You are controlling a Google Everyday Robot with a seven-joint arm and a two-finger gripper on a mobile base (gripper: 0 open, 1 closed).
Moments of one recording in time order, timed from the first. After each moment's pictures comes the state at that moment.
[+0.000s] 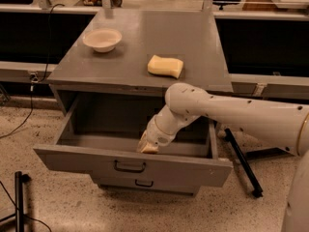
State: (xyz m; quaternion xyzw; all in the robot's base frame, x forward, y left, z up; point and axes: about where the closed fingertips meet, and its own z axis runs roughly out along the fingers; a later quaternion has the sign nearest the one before) arm 0.528 0.037 0.623 -0.69 0.66 0.22 0.18
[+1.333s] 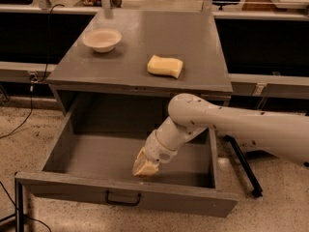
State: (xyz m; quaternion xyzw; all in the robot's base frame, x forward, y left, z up) arm 0.454 0.045 0.634 -0.70 0.64 0.29 0.16
